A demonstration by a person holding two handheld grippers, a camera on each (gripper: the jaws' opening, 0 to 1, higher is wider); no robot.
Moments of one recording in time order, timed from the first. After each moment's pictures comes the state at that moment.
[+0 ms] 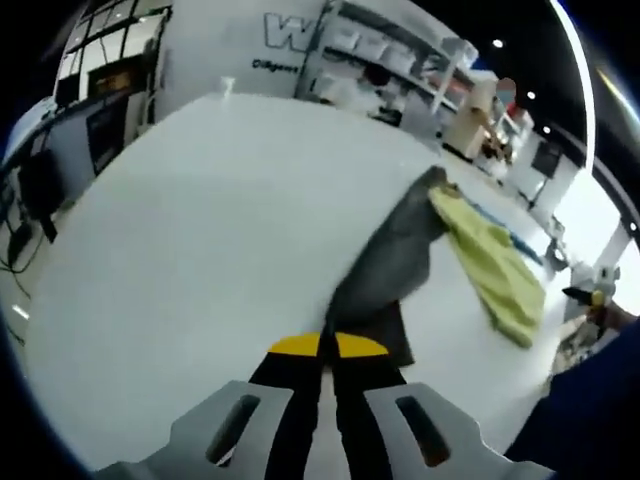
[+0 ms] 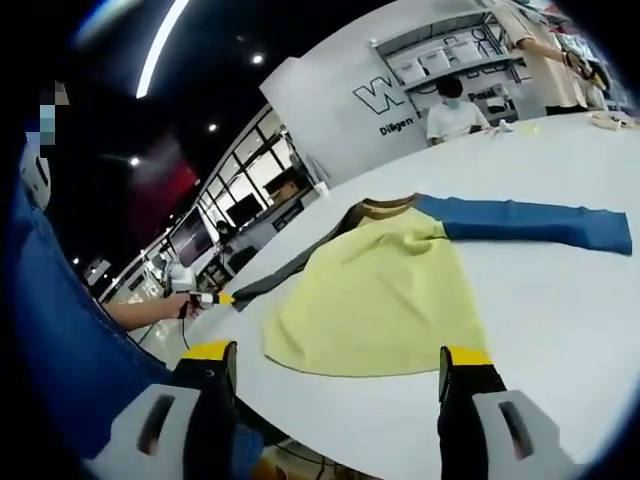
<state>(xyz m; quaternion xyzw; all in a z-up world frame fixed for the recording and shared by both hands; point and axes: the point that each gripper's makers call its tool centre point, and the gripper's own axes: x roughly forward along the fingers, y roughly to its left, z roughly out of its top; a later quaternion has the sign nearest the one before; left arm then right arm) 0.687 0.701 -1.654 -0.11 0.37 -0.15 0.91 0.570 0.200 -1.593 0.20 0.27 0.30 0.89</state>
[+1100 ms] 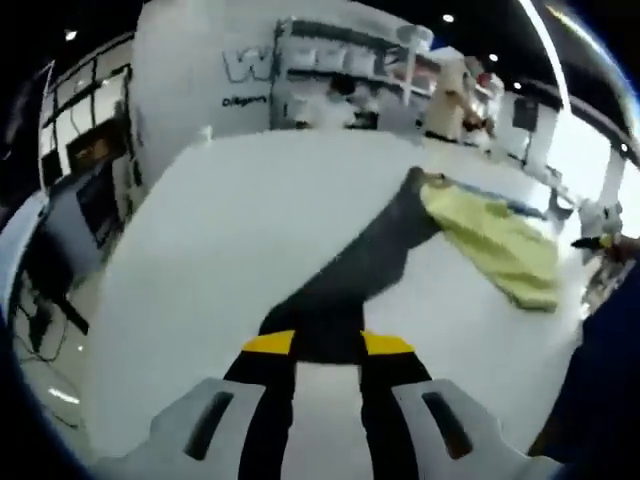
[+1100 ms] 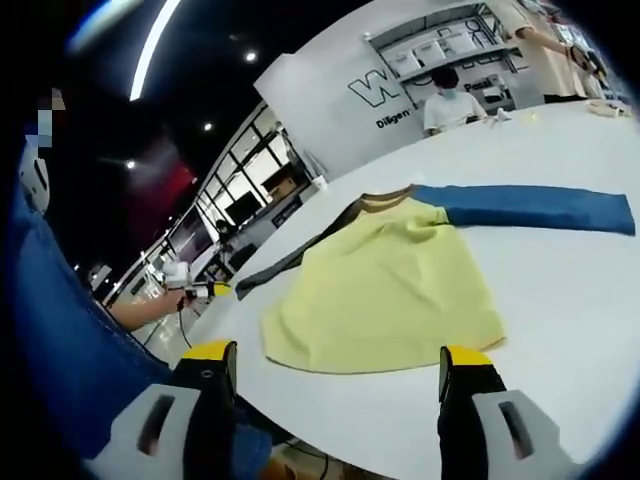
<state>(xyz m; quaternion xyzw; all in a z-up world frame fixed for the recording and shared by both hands) 0.697 0.707 -1.647 0.09 0.31 -0.20 0.92 0.571 0.213 -1.602 0.21 0.29 0.30 0.88</state>
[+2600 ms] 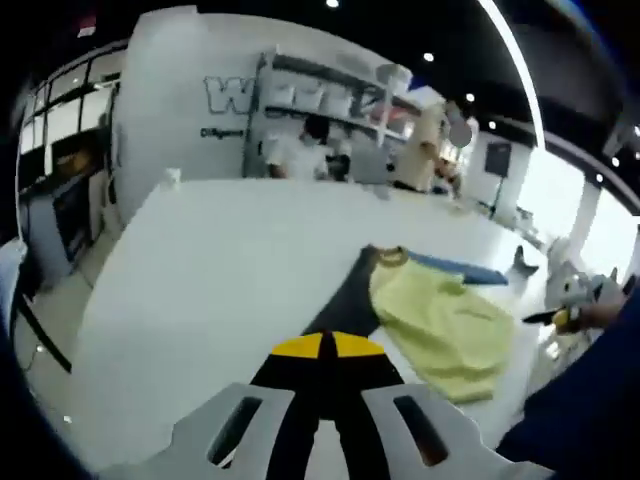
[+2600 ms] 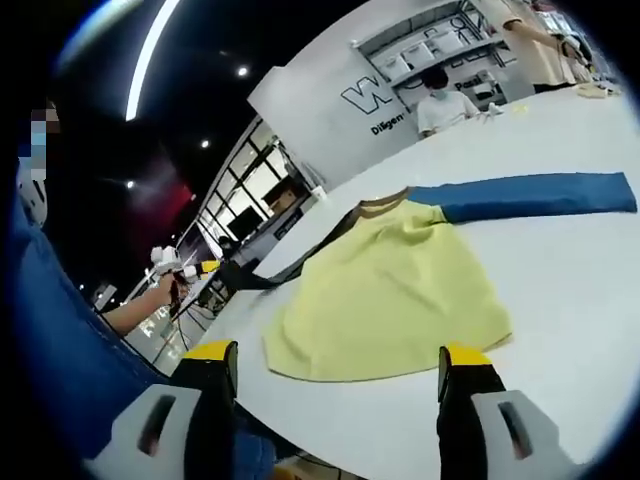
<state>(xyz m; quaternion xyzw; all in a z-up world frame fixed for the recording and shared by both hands) 0.737 0.661 -1.505 -0.10 0.23 -0.22 0.94 0.577 0.212 -1.608 0.25 0.27 0.29 0.88</state>
